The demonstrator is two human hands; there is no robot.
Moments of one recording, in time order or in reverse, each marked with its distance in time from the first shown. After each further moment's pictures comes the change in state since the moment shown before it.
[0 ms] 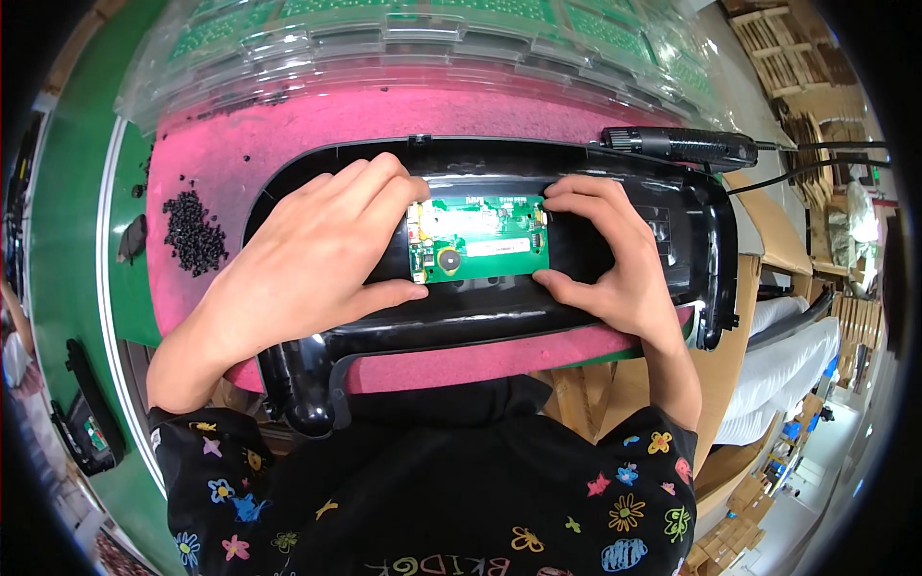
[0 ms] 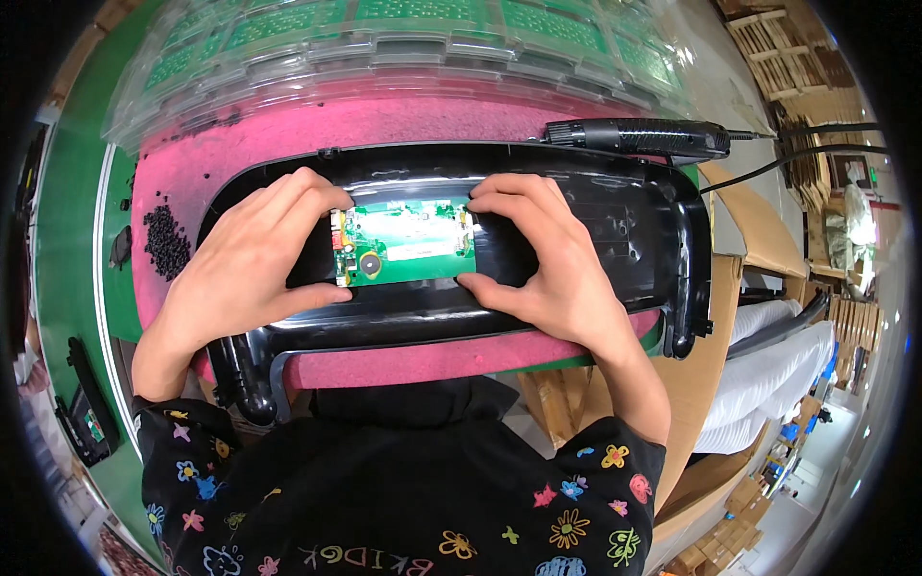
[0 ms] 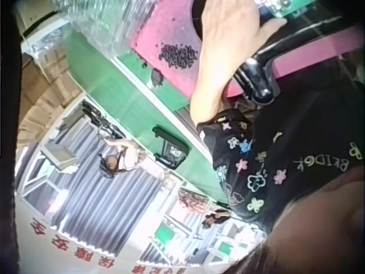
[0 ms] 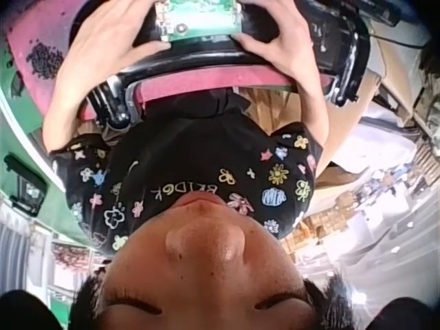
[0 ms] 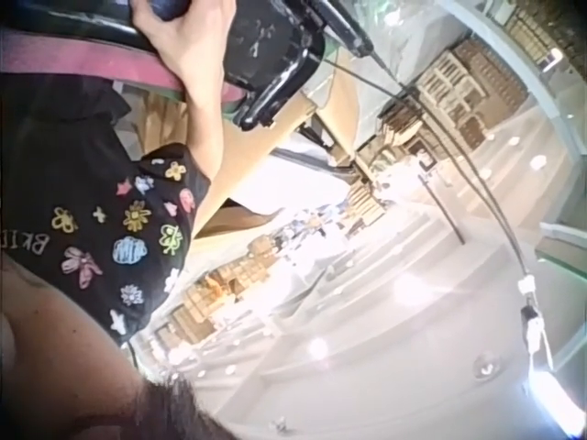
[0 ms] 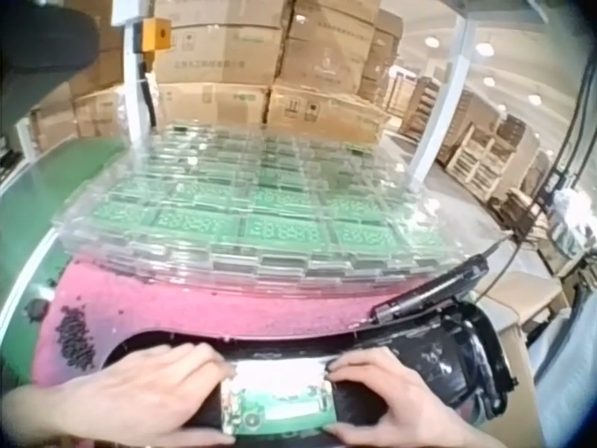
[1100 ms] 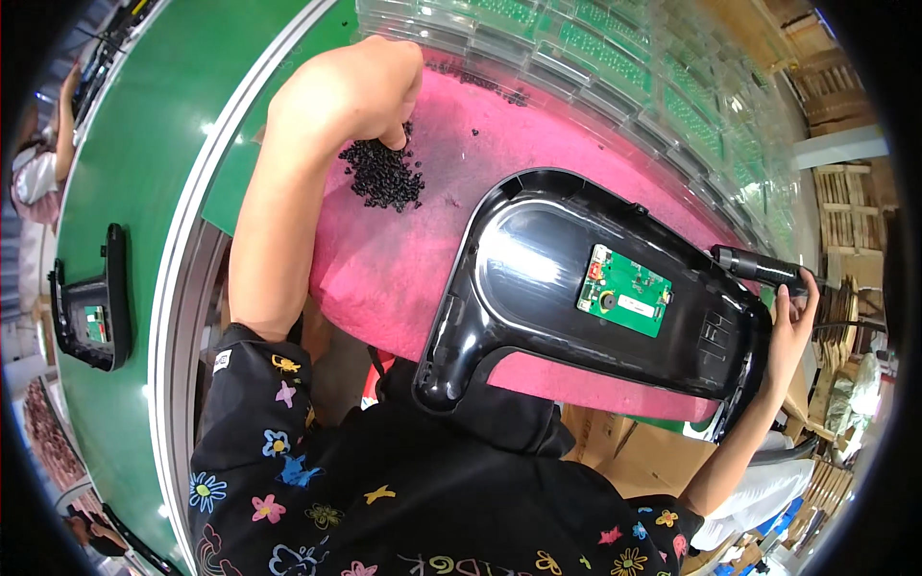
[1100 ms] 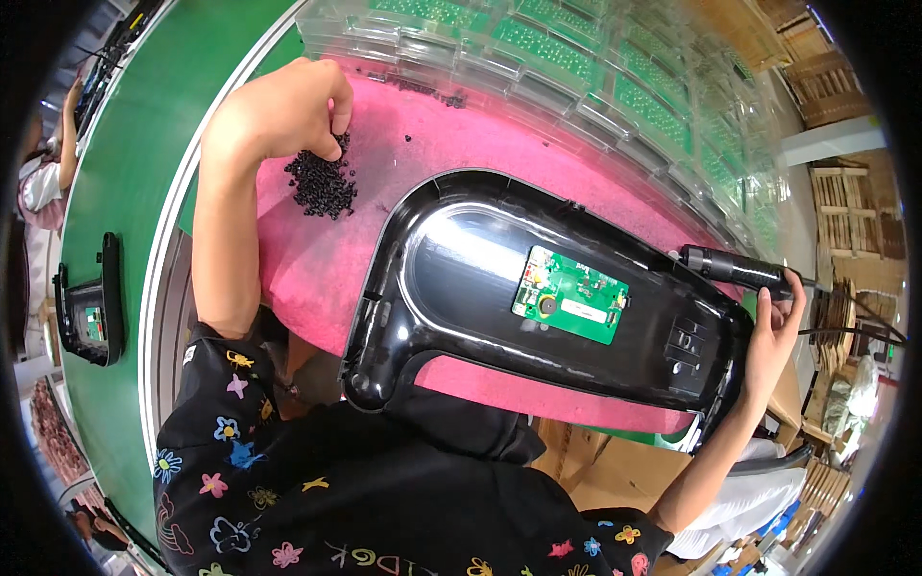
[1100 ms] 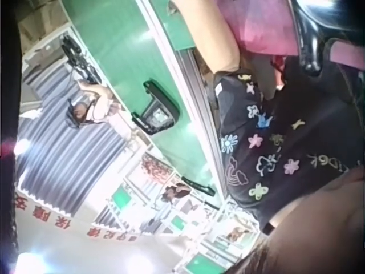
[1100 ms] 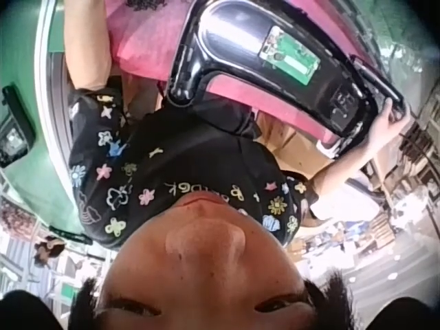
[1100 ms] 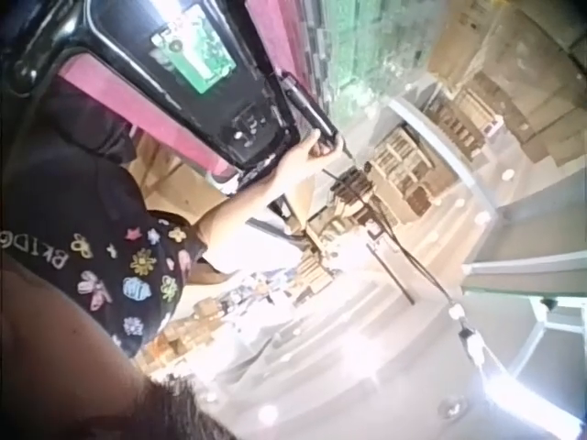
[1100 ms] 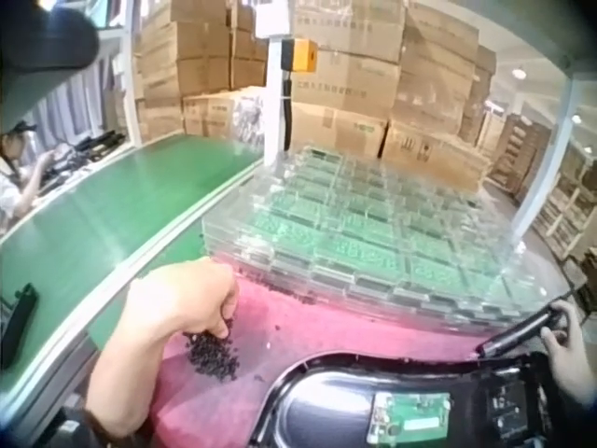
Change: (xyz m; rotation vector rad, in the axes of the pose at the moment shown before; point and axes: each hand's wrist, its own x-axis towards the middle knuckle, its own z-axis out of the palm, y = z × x) left_hand -0.059 -0.108 -0.088 0.143 -0.055 -0.837; right_hand 0.001 0.087 -0.106 -0.113 0.438 0.460
